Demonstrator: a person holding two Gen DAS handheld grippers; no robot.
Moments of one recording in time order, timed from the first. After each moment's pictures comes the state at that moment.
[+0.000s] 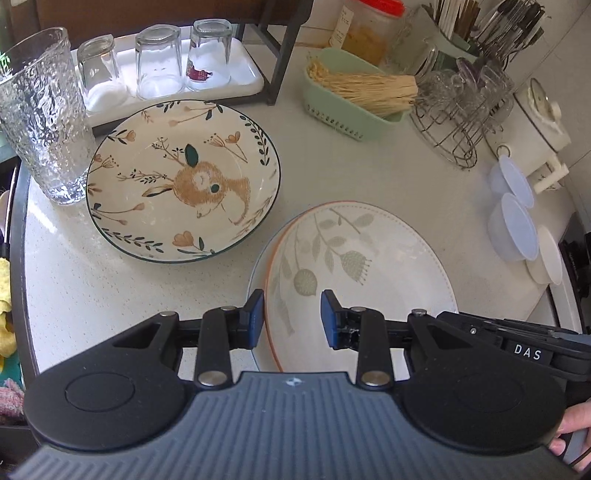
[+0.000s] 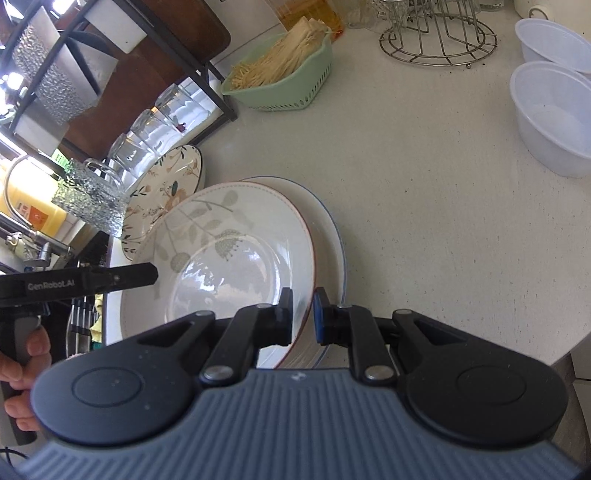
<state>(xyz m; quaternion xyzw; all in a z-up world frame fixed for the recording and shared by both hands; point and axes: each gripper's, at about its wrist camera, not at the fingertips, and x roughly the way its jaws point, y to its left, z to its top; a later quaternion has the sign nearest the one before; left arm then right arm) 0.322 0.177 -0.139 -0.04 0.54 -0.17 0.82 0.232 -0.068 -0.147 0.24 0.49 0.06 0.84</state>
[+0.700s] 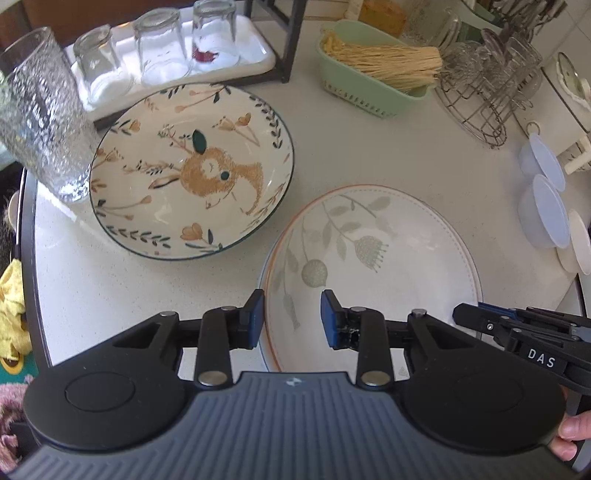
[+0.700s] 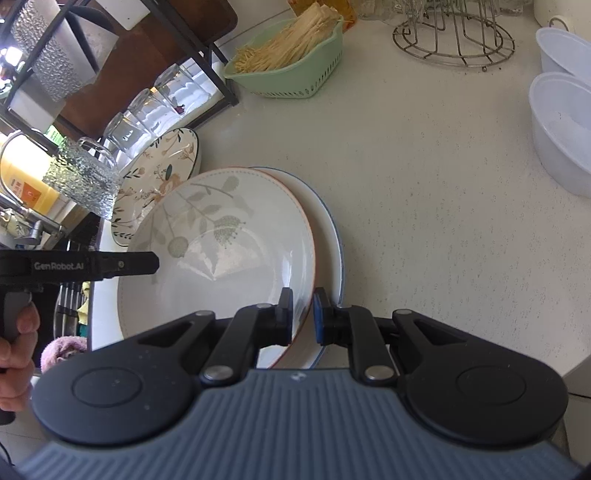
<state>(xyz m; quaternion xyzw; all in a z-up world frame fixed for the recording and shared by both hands) 0.334 0.163 -0.149 0.00 0.58 -0.13 0.80 0.244 -0.059 -0.149 0.20 0.50 0.07 0.84</state>
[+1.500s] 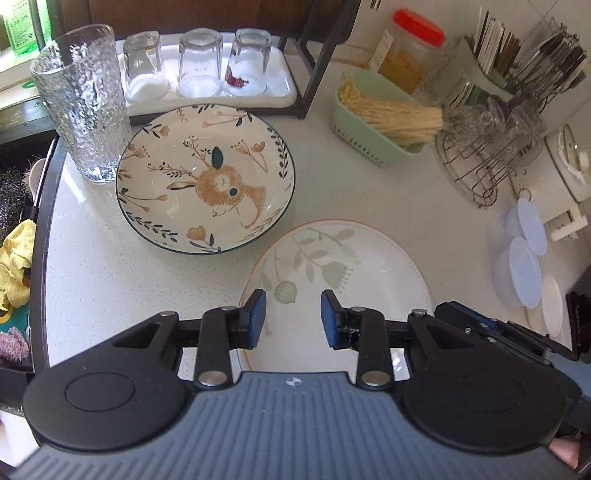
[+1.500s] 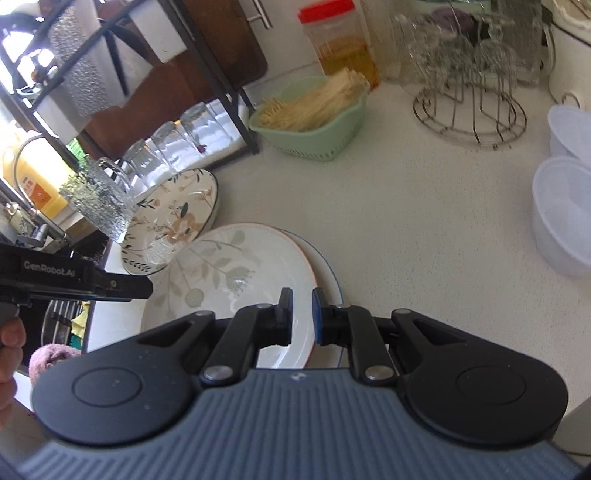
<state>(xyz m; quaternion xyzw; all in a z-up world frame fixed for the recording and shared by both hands) 0.312 0.168 -0.101 -0.09 0.55 -0.09 0.83 0.249 -0.060 -0.122 0.15 0.43 0.09 0.88</state>
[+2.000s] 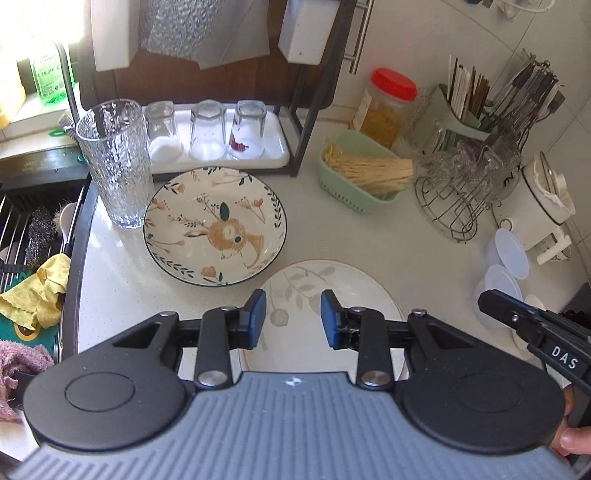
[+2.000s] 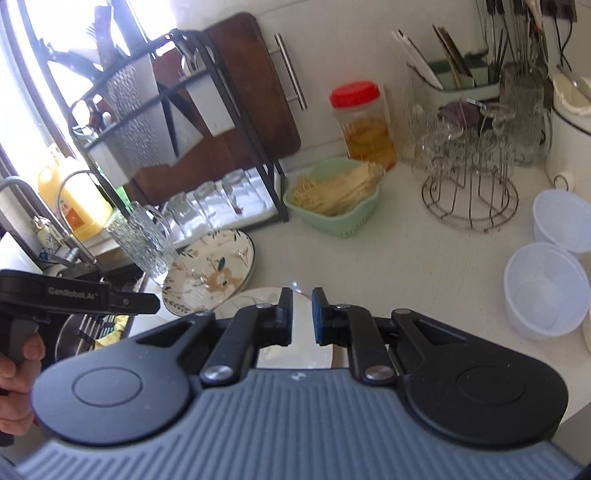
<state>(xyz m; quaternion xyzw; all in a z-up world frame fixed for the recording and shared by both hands) 0.272 0.167 -0.042 -0.08 0.47 -0.08 0.87 0.218 -0.079 -0.048 0.14 0.35 0.11 0.92</state>
